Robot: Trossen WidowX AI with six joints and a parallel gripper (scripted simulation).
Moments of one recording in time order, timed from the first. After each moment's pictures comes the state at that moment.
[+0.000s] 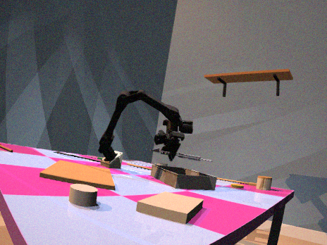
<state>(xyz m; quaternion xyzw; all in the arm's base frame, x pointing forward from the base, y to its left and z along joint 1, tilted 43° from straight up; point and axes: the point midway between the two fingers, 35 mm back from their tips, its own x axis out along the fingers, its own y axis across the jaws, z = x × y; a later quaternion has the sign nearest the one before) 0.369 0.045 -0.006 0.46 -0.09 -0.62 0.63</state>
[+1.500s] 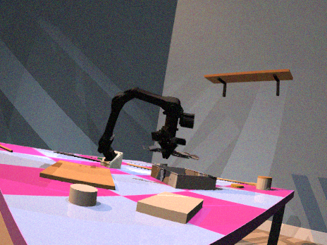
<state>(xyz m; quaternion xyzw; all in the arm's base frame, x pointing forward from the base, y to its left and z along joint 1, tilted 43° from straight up) 0.362 0.024 0.024 0.37 0.18 -0.74 0.53</state>
